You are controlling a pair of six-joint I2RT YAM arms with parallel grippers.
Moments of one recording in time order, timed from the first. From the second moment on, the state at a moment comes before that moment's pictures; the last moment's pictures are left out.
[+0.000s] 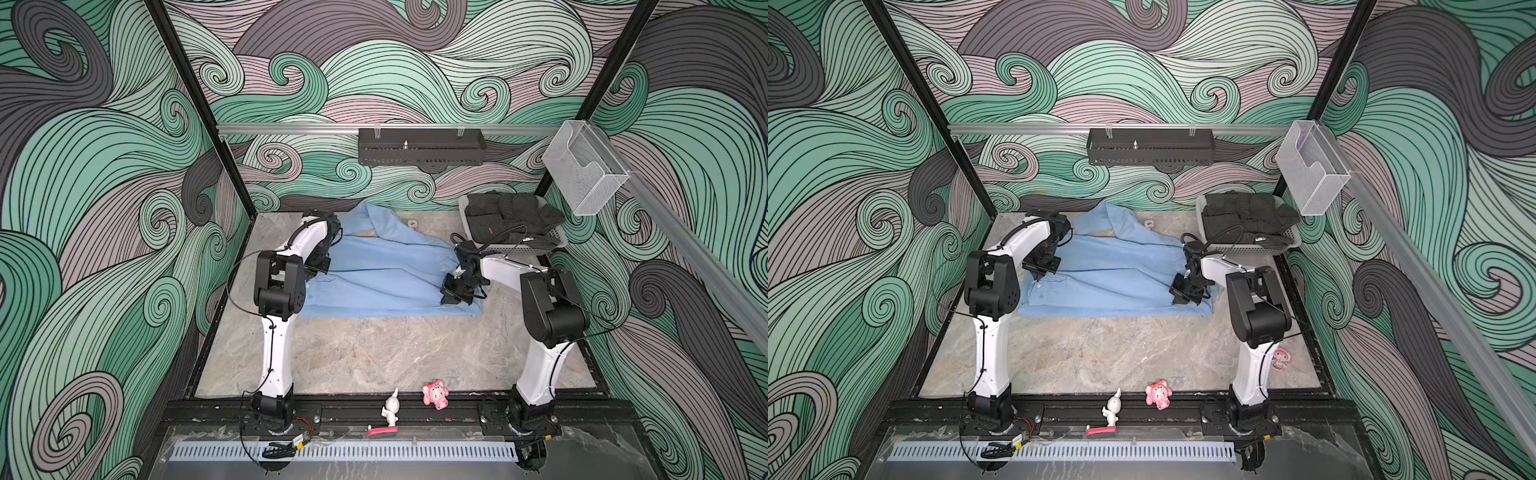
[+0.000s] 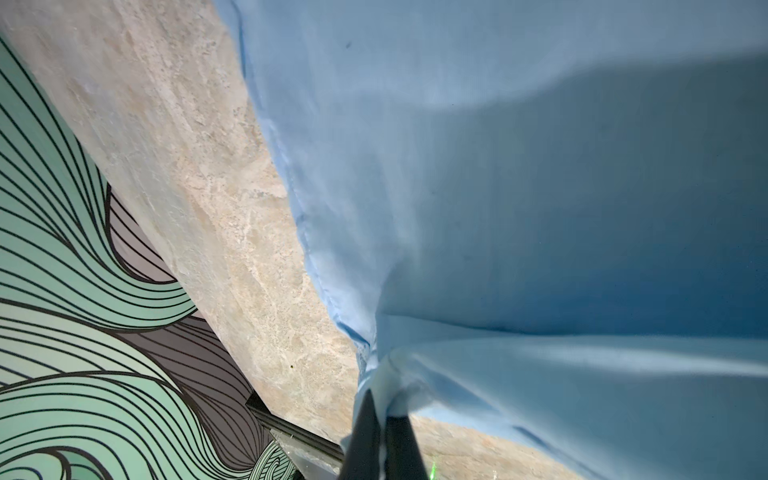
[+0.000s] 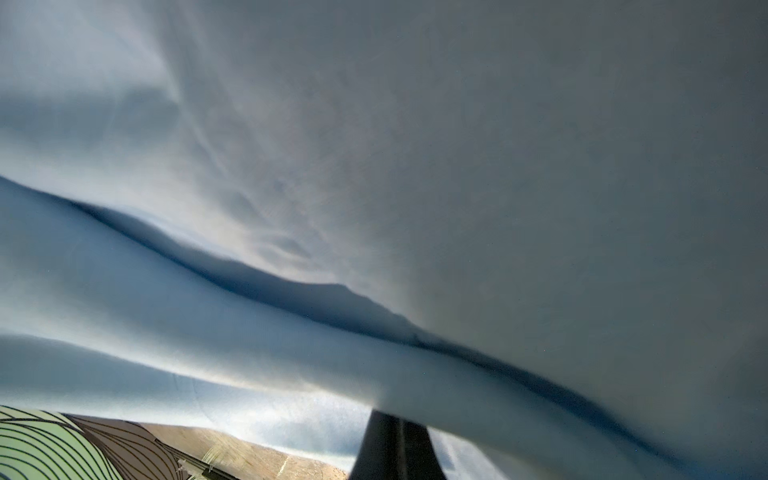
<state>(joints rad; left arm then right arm) -0.19 2.27 1.96 -1.54 -0.40 -0.16 0.24 1.93 1.20 -0.72 -0.37 0.63</state>
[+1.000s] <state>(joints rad) -0.22 2.03 1.49 -1.19 0.11 -0.33 0.30 1.94 1.34 -0.82 -0.32 0.55</state>
